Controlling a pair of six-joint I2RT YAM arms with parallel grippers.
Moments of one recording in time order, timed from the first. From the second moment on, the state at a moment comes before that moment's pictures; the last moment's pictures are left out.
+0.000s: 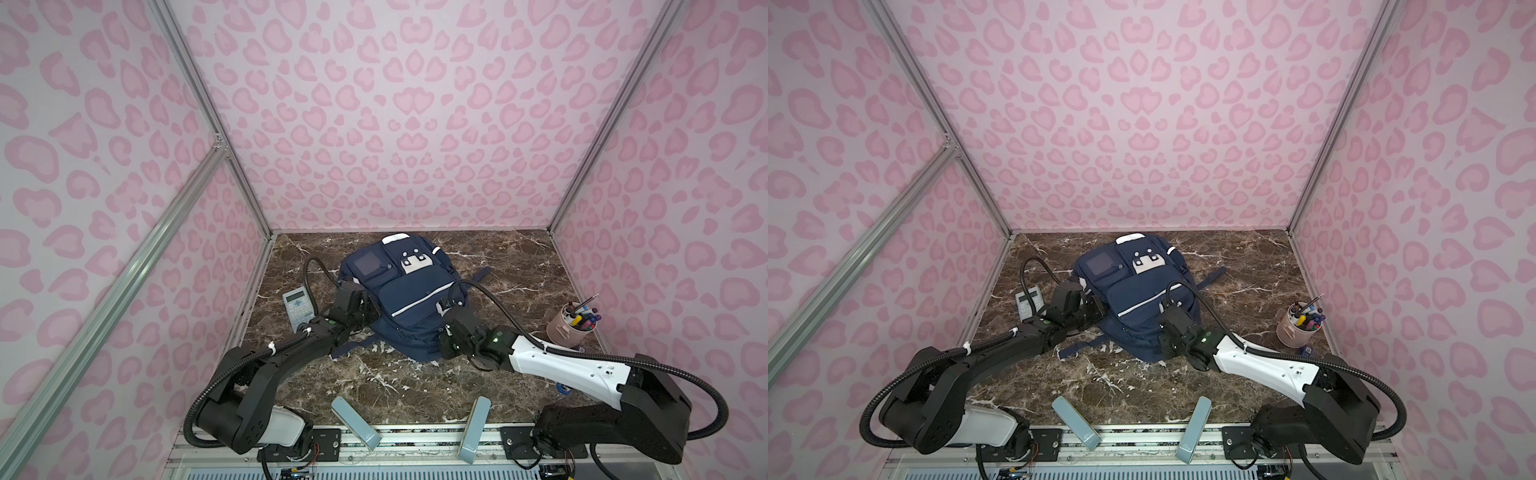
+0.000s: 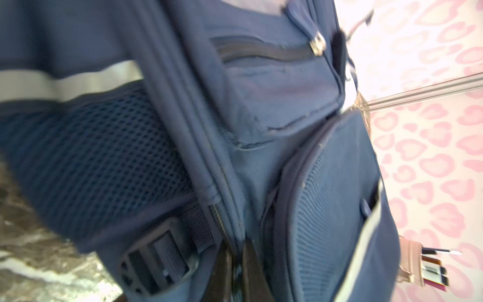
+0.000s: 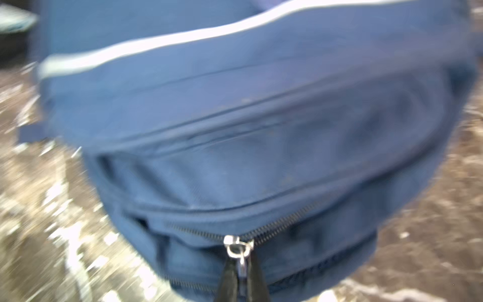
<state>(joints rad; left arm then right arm) -0.47 1.43 0.73 0.02 0.09 -0.89 0.91 1.32 0.78 -0.42 0.19 0.47</state>
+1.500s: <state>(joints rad) -0.57 1.05 0.52 -0.05 0.11 -1.01 0.65 1.25 0.66 -0.30 -0.01 0.47</state>
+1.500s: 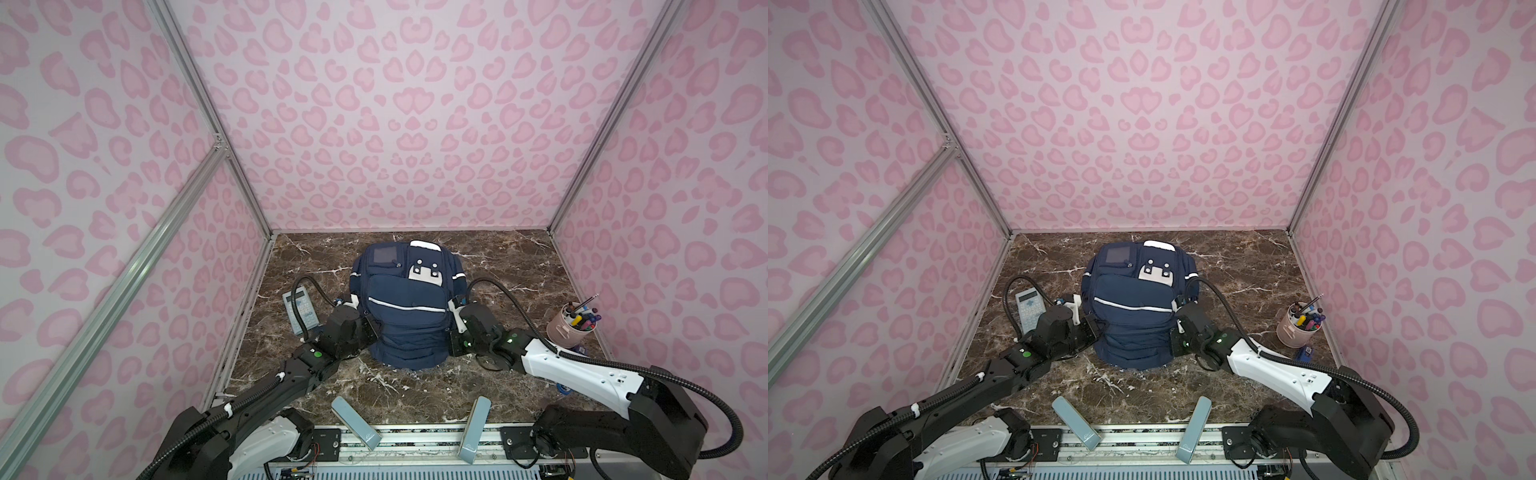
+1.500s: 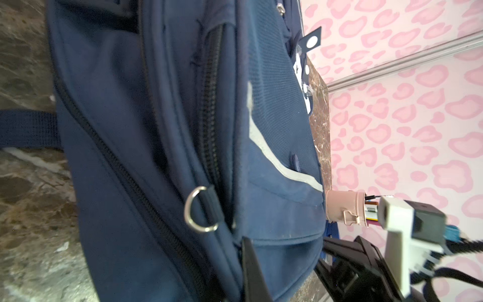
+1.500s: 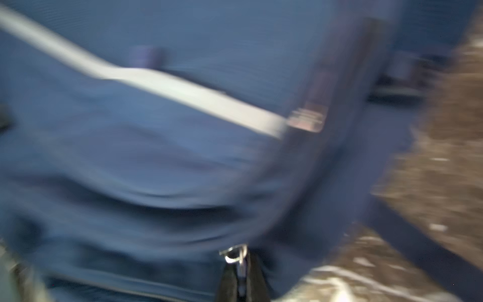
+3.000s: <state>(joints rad) -0.61 1.02 0.47 0.01 0.21 -1.13 0.89 1.41 0.73 -0.21 0.14 0.55</state>
